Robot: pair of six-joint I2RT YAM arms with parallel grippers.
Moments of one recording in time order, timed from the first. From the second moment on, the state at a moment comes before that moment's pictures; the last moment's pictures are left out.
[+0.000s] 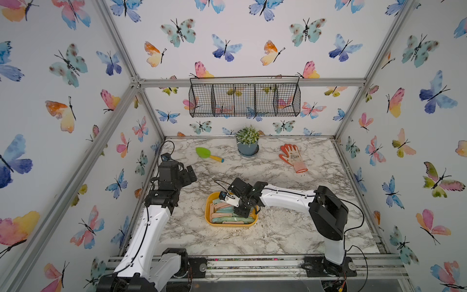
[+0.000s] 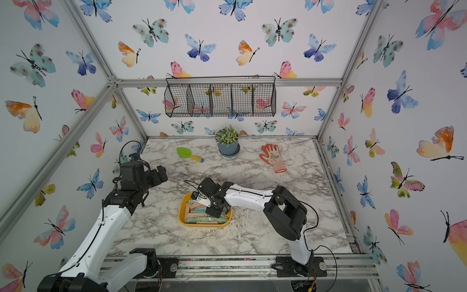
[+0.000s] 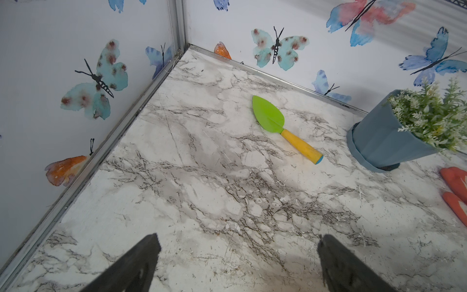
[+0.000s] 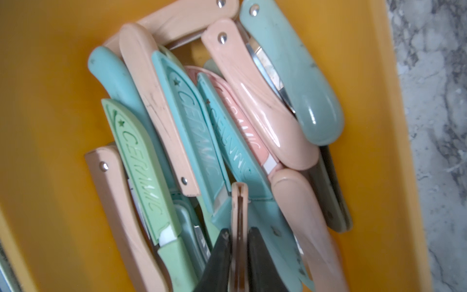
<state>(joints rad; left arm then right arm) -0.08 1.00 0.85 -0.45 -0.16 -0.35 1.06 1.95 1.40 -0.65 -0.03 -0.26</state>
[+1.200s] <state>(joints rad) -0.08 1.04 0.94 -0.47 -0.09 -0.33 0.86 1.78 1.39 -0.55 -0.21 -0.16</state>
